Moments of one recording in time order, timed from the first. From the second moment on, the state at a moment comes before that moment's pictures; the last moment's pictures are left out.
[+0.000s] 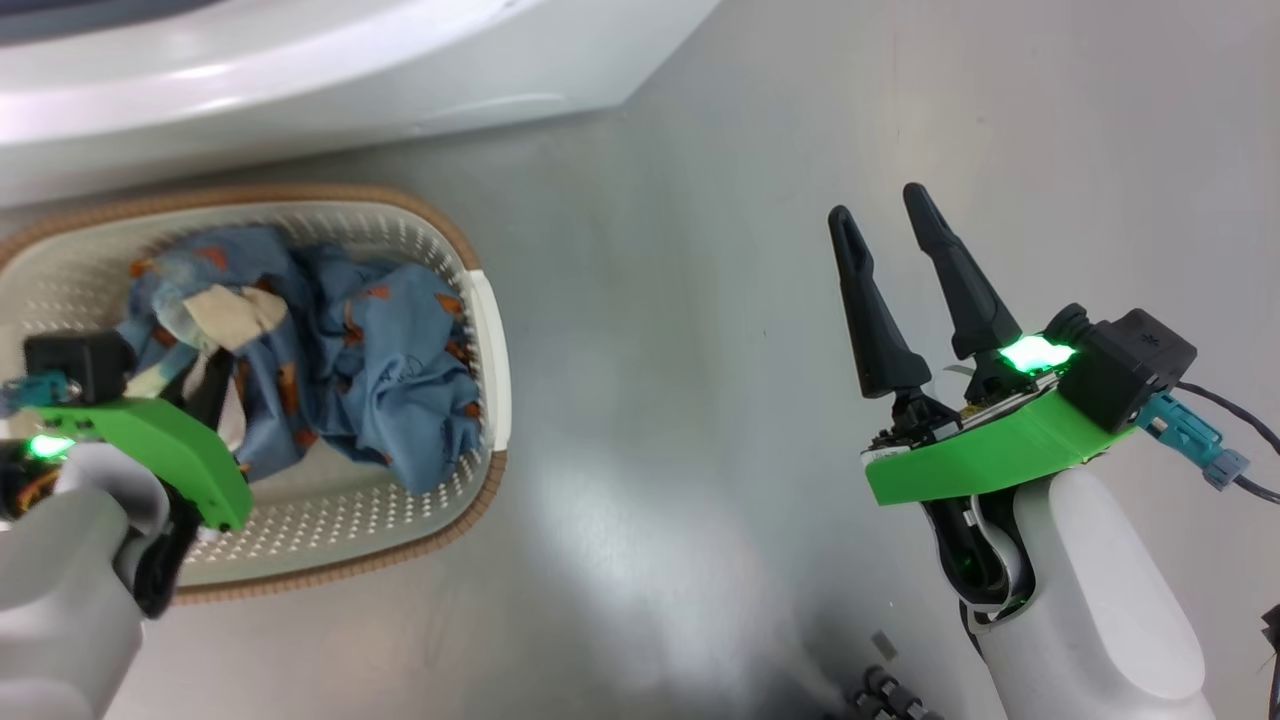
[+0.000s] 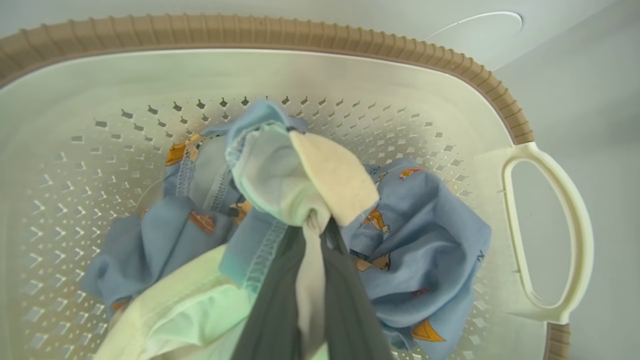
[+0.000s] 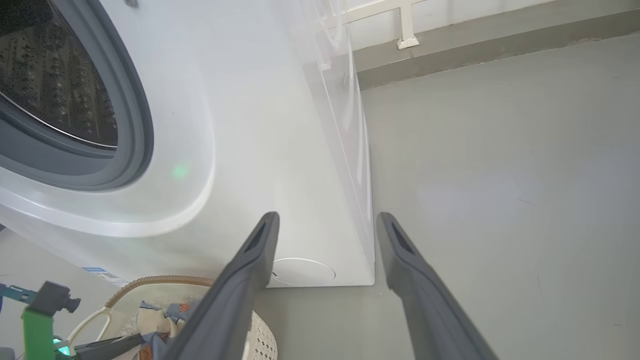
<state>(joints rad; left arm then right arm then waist) -0.91 0.46 -1.15 0.96 -1.21 -0.13 -0.23 -0.45 -0.06 0.20 0.11 0.44 0.13 -0.26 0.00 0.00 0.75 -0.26</state>
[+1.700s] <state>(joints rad) -0.25 0.33 -0.45 0.32 -0.76 -0.09 -0.25 -0.24 -0.06 0.13 0.26 0.40 0.13 -0.26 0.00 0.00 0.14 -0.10</state>
